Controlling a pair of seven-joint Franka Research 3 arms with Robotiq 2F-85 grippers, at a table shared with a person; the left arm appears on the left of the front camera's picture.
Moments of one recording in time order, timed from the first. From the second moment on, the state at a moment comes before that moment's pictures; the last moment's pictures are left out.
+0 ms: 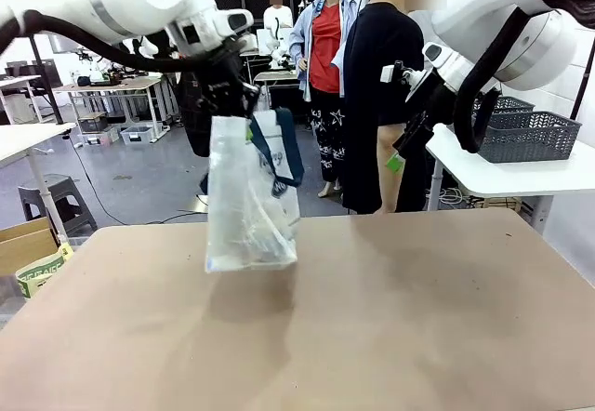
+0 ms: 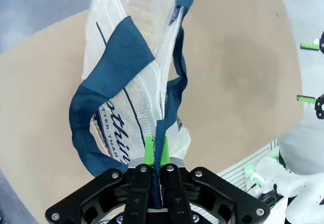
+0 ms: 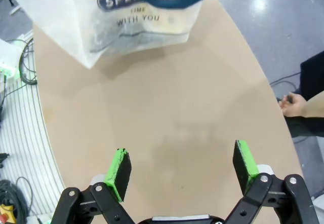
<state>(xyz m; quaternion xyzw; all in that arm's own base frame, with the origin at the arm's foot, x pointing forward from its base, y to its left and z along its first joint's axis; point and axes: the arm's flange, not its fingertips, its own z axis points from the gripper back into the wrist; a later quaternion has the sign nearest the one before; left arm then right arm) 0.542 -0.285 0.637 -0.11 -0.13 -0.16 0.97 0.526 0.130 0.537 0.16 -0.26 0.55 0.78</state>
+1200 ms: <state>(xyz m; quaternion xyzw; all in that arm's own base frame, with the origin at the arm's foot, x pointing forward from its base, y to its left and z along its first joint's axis) 0.450 -0.056 0.636 -0.01 -0.22 -0.06 0.97 0.526 0.130 0.538 0.16 -0.26 0.55 0.78</state>
